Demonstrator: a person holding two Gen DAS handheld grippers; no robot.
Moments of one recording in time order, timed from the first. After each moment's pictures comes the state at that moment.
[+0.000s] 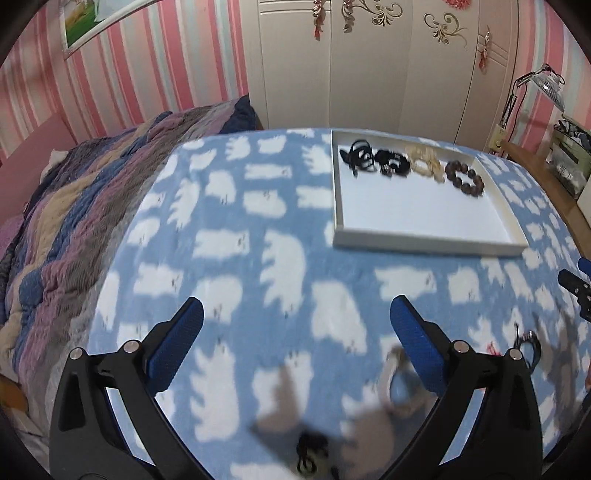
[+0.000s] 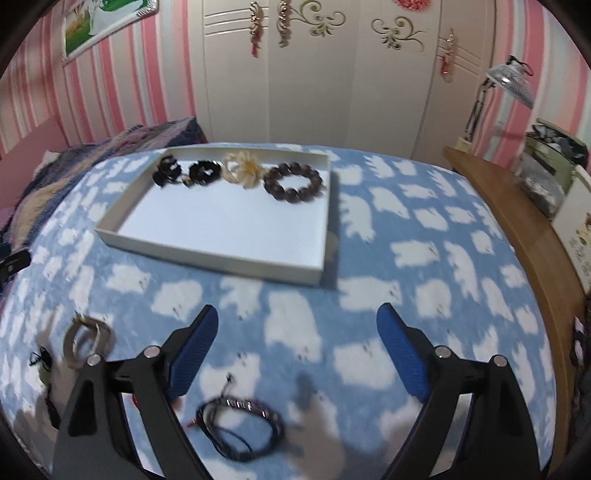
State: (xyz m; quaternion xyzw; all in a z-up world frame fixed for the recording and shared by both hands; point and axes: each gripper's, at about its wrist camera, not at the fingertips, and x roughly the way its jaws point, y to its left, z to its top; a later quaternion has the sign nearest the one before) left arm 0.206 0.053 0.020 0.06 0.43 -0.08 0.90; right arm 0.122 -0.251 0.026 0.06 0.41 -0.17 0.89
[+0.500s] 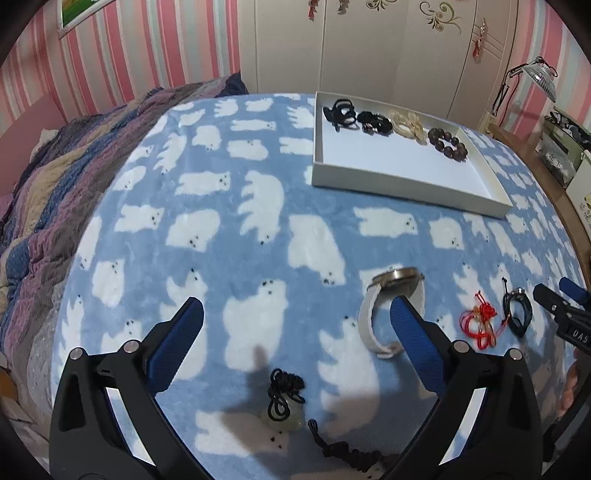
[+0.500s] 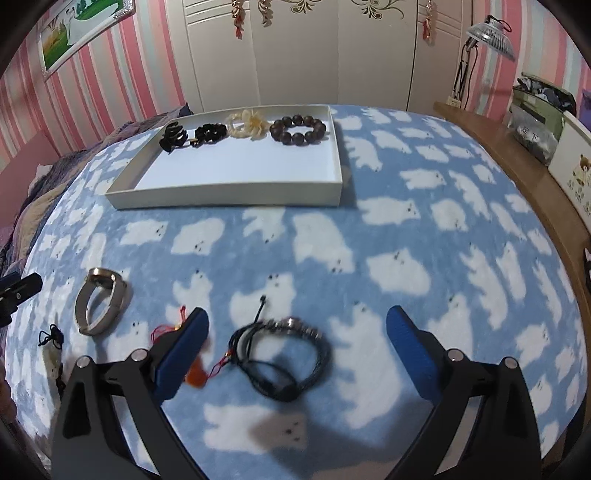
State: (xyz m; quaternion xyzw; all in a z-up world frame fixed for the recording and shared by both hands) left arm 0.168 0.052 -0.008 0.05 0.46 -0.10 0.88; right arm 0.085 -0.211 -0.012 0.12 0.43 -0.17 0.88
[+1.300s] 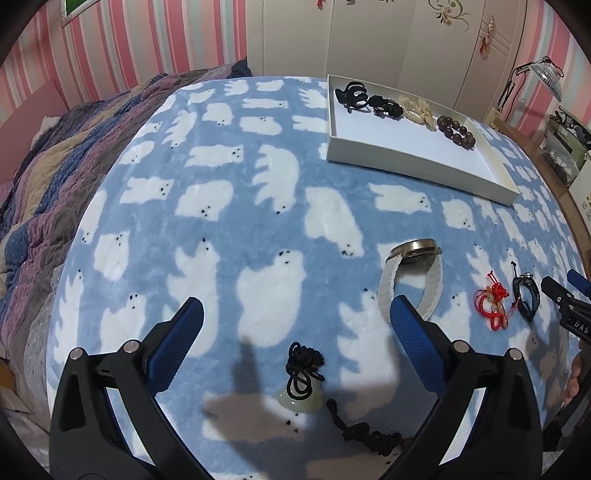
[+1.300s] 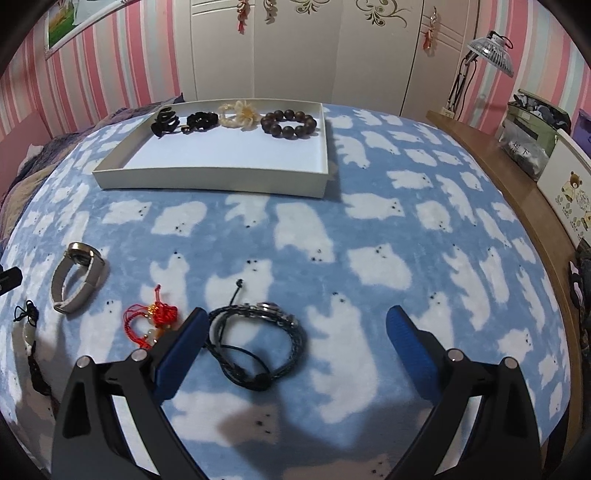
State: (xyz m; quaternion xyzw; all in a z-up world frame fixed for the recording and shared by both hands) left arm 0.161 0.068 -0.023 0.04 0.48 -0.09 0.87; right arm 0.080 -0.216 -0.017 0.08 0.44 -0.19 0.87
